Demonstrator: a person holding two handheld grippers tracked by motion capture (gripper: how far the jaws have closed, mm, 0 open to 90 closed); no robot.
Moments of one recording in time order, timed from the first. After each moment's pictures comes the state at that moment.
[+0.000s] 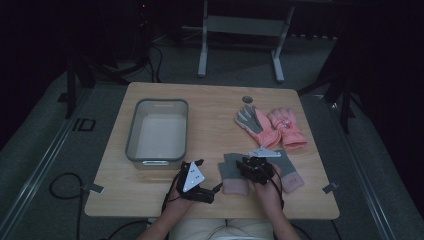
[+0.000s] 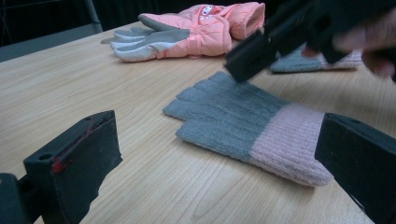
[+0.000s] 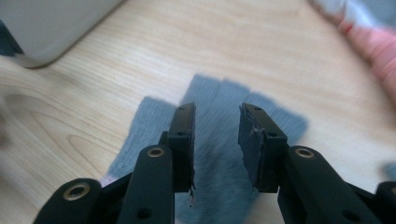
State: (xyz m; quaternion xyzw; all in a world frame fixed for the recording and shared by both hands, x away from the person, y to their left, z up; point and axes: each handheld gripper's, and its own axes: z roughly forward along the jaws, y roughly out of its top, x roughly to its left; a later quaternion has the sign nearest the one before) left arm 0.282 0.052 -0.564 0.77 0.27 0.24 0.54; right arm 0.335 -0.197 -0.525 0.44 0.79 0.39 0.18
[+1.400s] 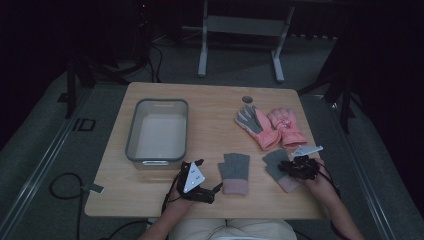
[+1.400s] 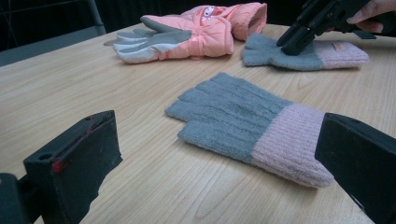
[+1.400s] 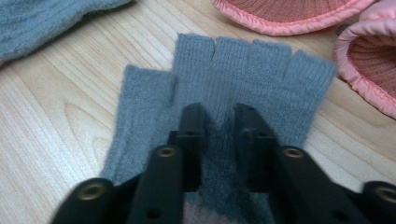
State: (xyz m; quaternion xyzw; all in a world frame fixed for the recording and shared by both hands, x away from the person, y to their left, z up) left arm 0.281 0.051 -0.565 0.76 0.26 0.24 0.53; right arm 0.369 -0.346 -0.542 0.36 0.87 0.31 0.14
